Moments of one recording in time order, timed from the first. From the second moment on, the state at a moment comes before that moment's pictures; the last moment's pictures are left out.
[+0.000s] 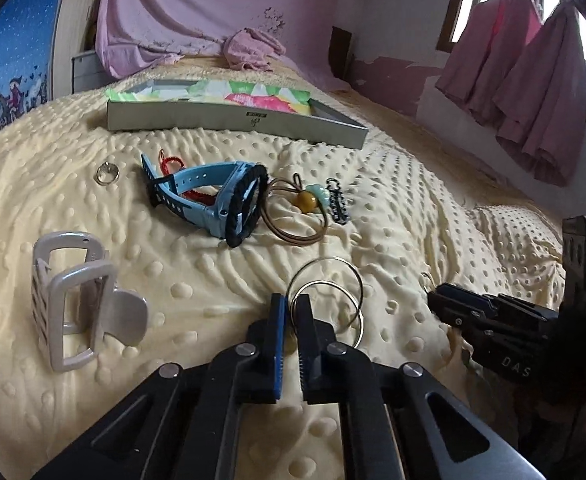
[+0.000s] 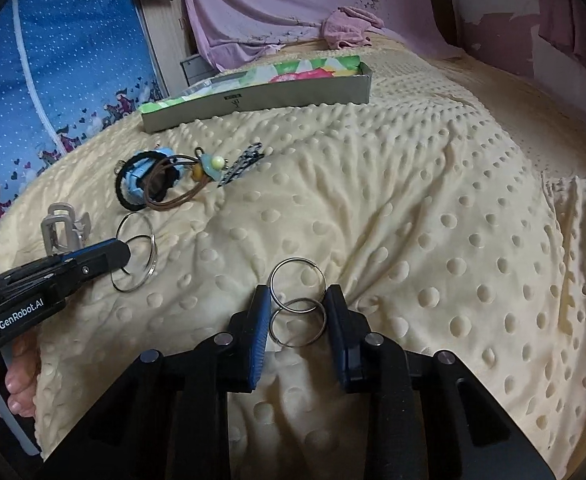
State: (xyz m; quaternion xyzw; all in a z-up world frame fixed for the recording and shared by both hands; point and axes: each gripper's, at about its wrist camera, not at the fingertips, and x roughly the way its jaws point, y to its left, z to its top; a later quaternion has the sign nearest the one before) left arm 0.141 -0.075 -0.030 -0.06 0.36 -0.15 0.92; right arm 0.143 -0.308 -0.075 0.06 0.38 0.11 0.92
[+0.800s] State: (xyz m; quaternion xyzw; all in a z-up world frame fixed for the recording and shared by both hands) left arm 0.198 -0.051 0.060 -0.06 0.32 -0.18 0.93; right arm 0.170 -0.301 -0.003 0.08 0.28 0.16 0.94
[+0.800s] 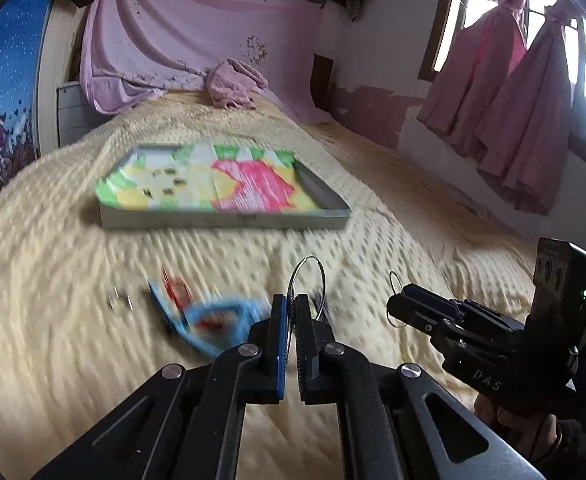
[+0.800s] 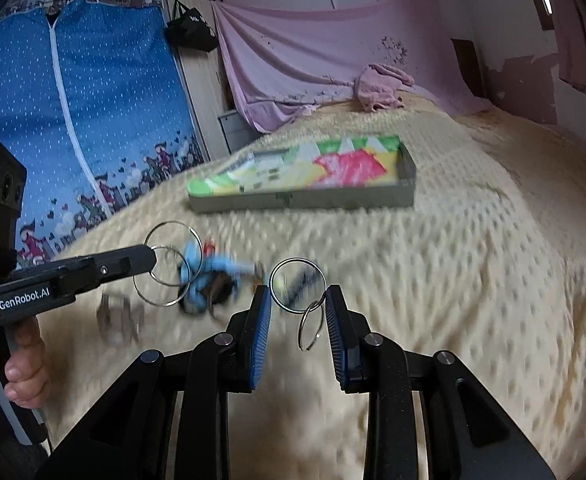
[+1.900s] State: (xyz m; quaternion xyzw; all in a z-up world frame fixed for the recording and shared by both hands) left arm 0.412 0.021 0.003 -0.13 0.41 -0.12 0.89; right arm 0.426 -0.207 -0.028 0.07 0.37 0.14 0.91
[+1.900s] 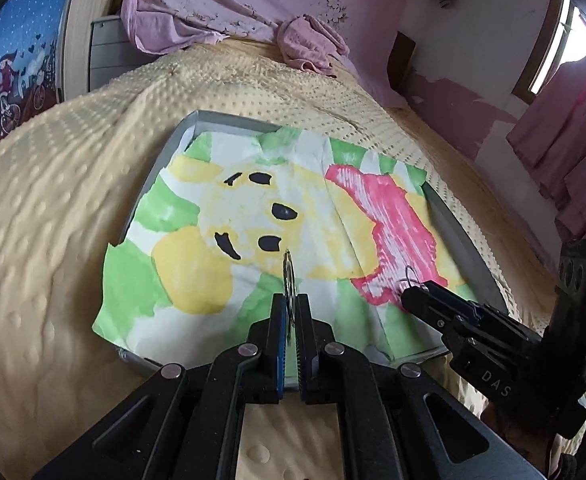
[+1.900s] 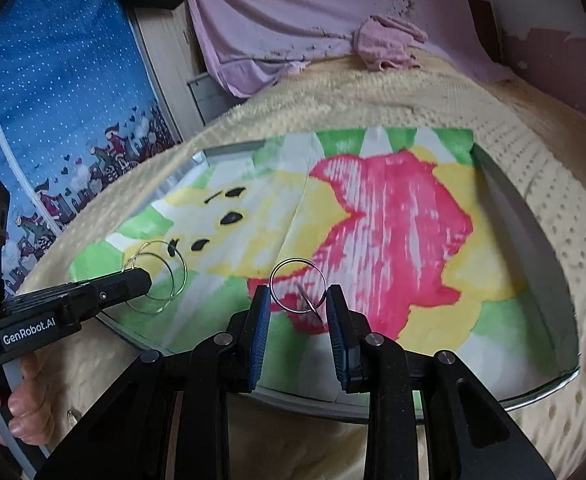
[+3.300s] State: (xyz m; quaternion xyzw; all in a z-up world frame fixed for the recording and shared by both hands) left arm 0.192 0.051 0.069 -0.09 0.16 -0.06 0.98; right arm 0.202 -0.230 0.056 0.06 0.12 0.13 0.98
